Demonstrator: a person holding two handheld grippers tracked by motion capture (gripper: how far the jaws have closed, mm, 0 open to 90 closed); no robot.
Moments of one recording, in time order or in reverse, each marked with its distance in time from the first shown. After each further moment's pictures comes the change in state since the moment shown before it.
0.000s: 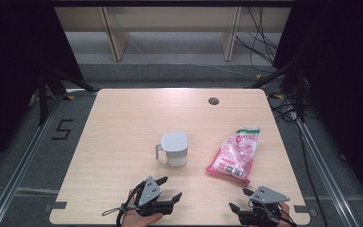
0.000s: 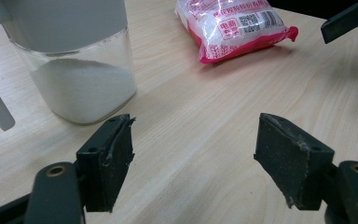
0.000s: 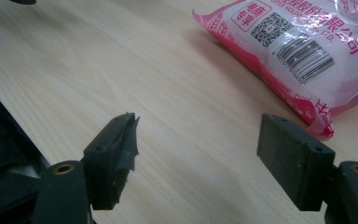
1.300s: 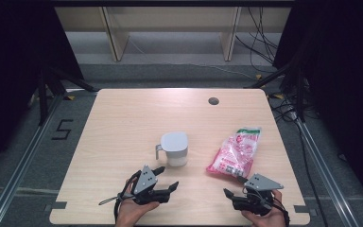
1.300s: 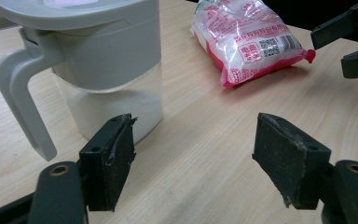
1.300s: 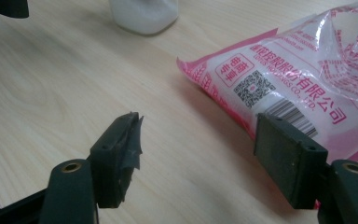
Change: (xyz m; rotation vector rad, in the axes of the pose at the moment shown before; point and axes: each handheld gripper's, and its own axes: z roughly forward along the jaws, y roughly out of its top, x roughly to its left) left arm 0.023 0.018 0.002 -0.031 0.003 0.001; right arm -0.006 0.026 0.016 -0.058 -0.034 0.038
